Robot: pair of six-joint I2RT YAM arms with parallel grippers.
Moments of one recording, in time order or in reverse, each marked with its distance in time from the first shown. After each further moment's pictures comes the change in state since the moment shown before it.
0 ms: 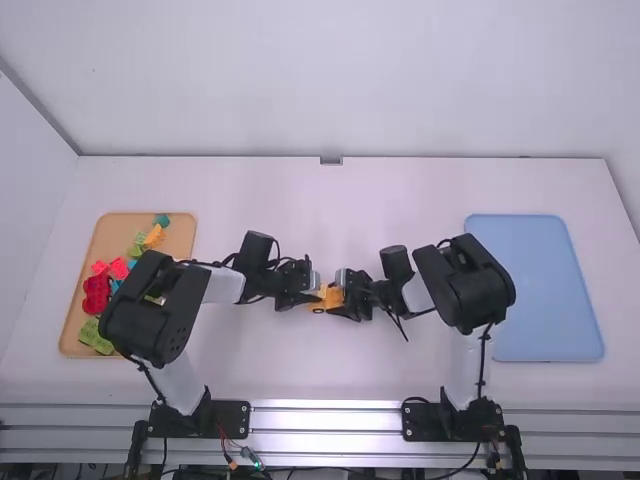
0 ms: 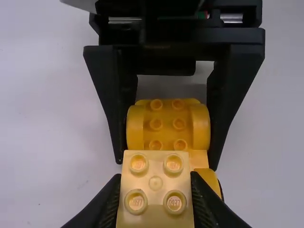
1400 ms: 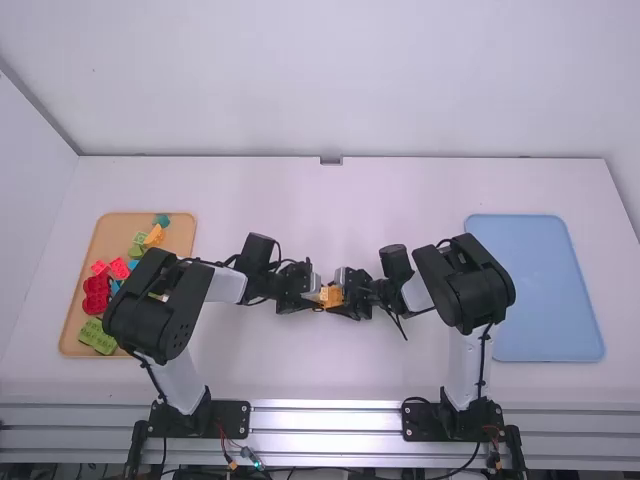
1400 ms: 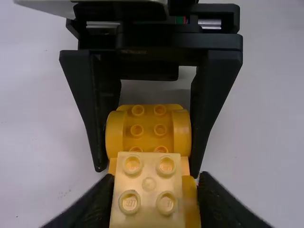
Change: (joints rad) left arm -0.006 0.023 0.000 0.003 0.044 0.002; right arm 0.001 0.000 0.010 -0.005 0.006 0.011
